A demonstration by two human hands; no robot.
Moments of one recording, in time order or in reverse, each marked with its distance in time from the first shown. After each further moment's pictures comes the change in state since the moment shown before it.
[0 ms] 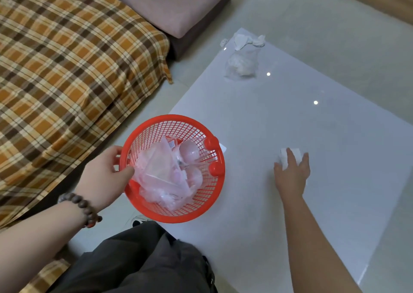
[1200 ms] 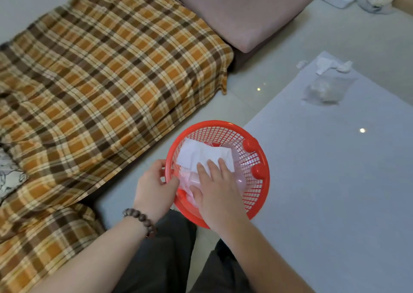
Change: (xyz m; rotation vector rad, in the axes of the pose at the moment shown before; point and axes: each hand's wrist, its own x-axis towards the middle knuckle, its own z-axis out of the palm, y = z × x) left_hand 0.018 -0.091 -0.069 -0.317 0.091 -0.148; right_hand -0.236 -0.286 0.102 -0.521 -0.568 -0.823
